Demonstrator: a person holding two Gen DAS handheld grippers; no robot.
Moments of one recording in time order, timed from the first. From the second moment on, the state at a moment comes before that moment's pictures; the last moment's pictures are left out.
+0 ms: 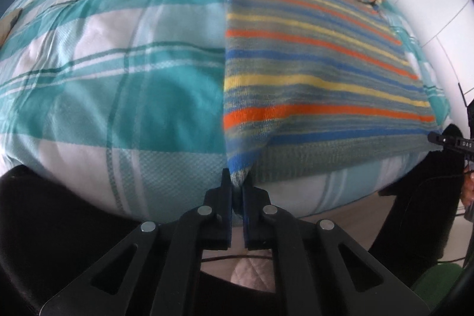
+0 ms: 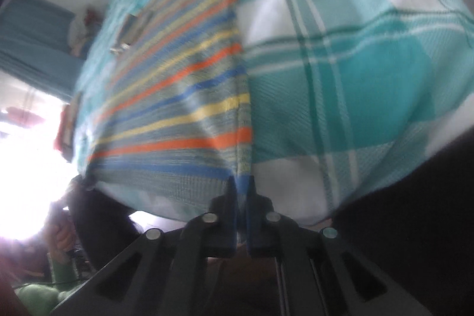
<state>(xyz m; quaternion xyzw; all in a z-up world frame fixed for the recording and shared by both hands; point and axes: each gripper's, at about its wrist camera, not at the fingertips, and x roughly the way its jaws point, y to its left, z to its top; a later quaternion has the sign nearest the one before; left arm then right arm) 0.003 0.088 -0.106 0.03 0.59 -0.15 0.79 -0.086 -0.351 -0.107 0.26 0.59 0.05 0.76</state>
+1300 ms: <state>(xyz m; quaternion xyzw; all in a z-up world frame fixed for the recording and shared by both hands) 0.025 0.063 -0.018 0.04 0.44 -0.12 0.89 -0.043 -0.326 -0.010 0.05 0.50 0.02 0.86</state>
